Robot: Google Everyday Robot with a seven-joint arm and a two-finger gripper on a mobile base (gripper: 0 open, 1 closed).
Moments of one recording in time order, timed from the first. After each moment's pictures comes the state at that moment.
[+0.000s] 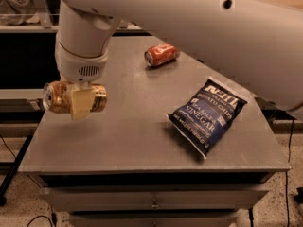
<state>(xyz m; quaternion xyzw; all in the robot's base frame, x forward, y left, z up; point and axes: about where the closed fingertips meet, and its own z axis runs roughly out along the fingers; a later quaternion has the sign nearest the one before) 0.471 0.157 0.916 -0.84 0.50 0.08 0.20</state>
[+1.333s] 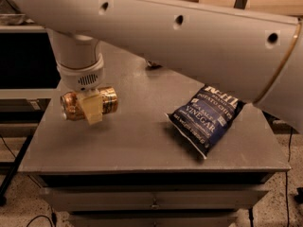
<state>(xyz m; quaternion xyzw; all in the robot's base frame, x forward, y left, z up) 0.488 0.135 0.879 -0.85 0.51 -0.02 0.10</state>
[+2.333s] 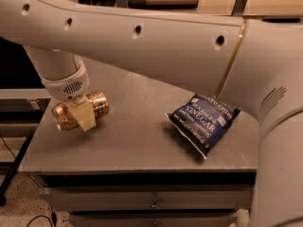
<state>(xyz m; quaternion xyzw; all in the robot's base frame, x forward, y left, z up) 0.483 0.157 0.858 -0.89 0.46 -0.04 0.04</state>
